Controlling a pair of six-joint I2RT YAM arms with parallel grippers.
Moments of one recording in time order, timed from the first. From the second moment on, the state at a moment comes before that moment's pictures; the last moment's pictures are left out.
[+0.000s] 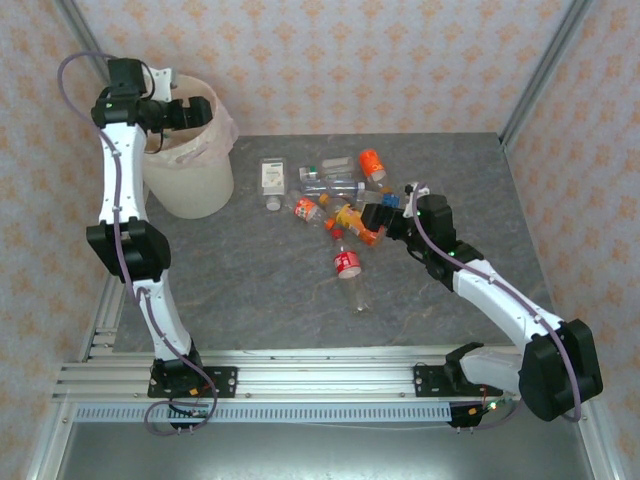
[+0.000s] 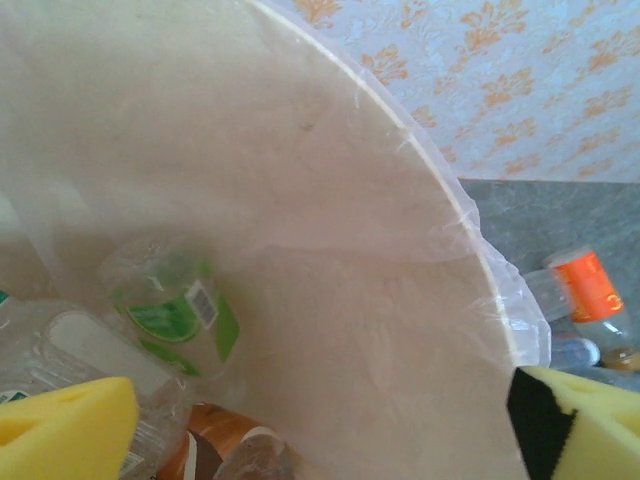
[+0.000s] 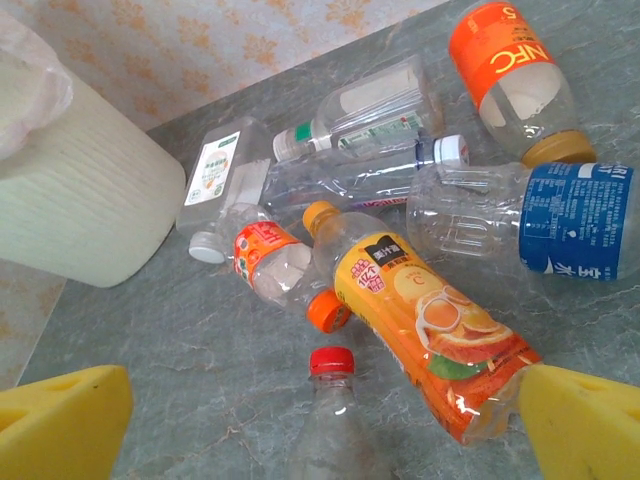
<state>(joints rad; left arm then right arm) 0.22 2.08 2.38 -1.04 0.43 -0.04 0.39 1.16 0.74 -0.03 -0.15 0.55</state>
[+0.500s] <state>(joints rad) 0.03 1.87 2.32 -0.92 0.02 -0.24 0.54 1.22 0.73 -0.24 -0.13 0.47</state>
